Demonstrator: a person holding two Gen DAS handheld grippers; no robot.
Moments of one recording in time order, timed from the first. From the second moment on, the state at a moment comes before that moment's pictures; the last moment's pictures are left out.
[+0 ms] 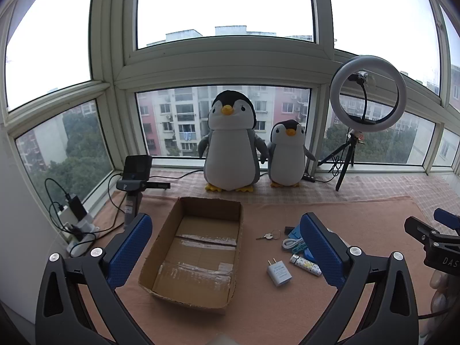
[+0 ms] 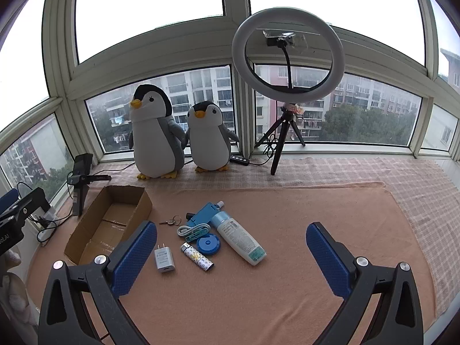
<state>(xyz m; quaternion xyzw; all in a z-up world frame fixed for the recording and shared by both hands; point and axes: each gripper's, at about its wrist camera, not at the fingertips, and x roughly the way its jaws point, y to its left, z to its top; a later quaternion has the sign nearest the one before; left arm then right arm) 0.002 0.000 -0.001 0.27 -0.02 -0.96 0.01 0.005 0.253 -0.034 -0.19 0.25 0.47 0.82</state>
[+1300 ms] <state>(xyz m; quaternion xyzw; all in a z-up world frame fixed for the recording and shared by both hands) -0.009 -0.009 -0.011 0.28 -0.01 -0.96 0.02 0.011 0.264 -0.044 -0.16 0.28 0.33 0.89</state>
